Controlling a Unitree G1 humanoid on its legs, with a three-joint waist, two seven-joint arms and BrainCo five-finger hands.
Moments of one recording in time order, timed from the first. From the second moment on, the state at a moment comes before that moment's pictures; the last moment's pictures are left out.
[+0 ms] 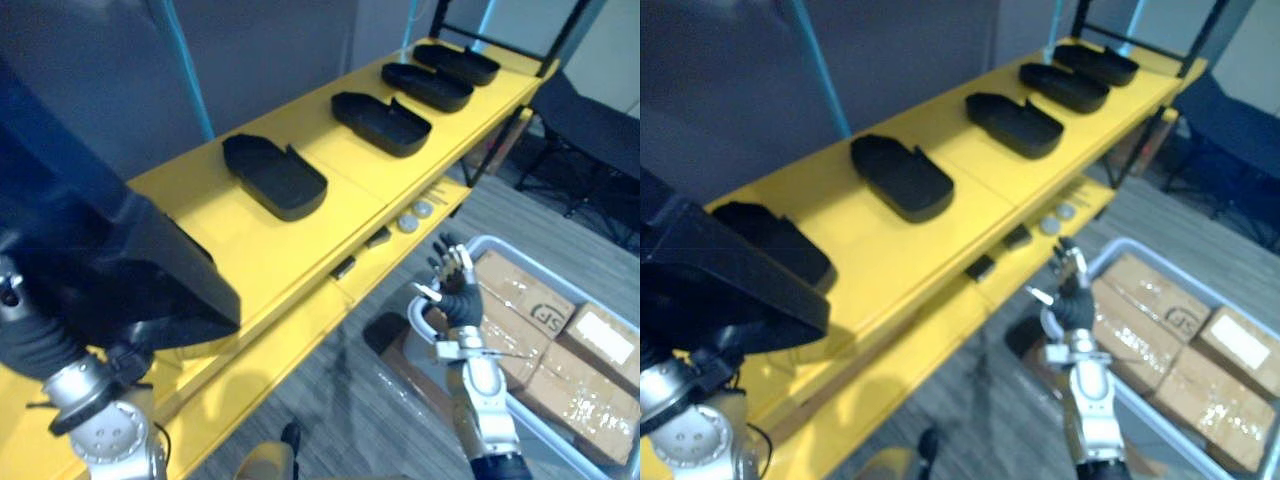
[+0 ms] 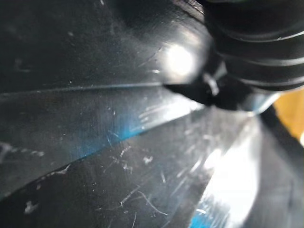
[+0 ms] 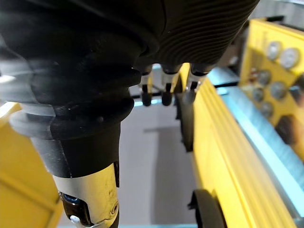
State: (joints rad) left arm 0.18 0.08 0.30 -0.56 0.00 -0.49 0.42; right arm -0.02 -0.14 0.02 0.04 0.21 -0.41 0.01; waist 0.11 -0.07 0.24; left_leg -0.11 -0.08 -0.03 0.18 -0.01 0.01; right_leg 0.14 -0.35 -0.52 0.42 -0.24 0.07
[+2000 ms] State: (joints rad) left arm 0.28 0.09 0.55 -0.57 0.16 -0.33 0.55; right arm -0.48 -0.05 0.35 0.01 0.35 -0.42 0.17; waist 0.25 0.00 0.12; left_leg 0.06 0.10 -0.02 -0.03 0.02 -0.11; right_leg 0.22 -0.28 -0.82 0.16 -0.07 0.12
